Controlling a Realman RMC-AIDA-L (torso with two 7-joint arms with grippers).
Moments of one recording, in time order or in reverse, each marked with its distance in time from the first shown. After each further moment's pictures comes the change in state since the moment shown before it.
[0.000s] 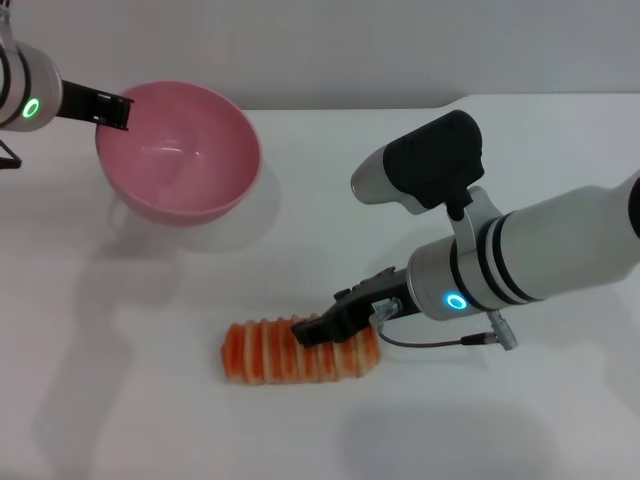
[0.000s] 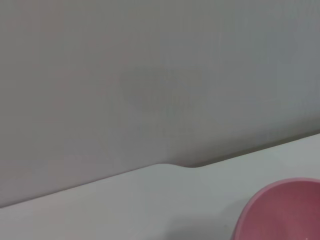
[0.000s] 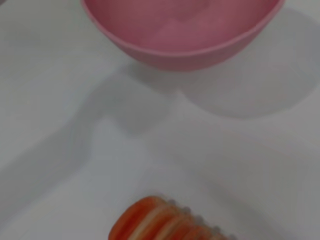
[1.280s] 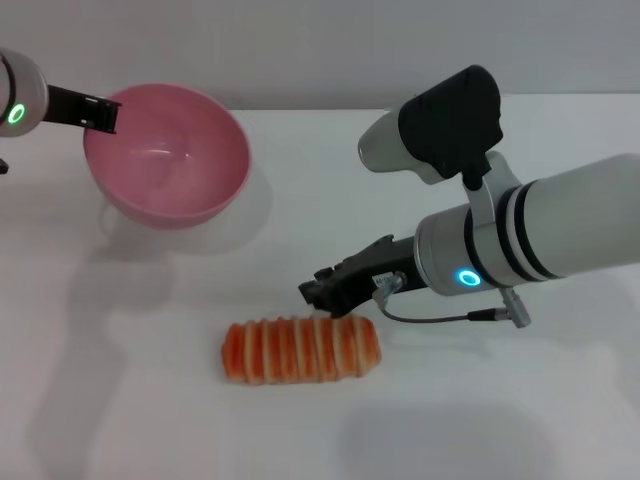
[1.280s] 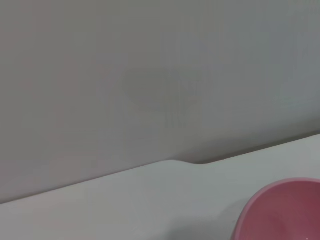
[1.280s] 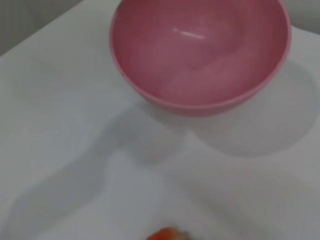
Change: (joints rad) left arm 0.028 0.002 -0.007 0.024 0.000 -0.002 0.004; right arm -0.059 -0.005 0.051 -0.192 -0.042 0.079 -0.008
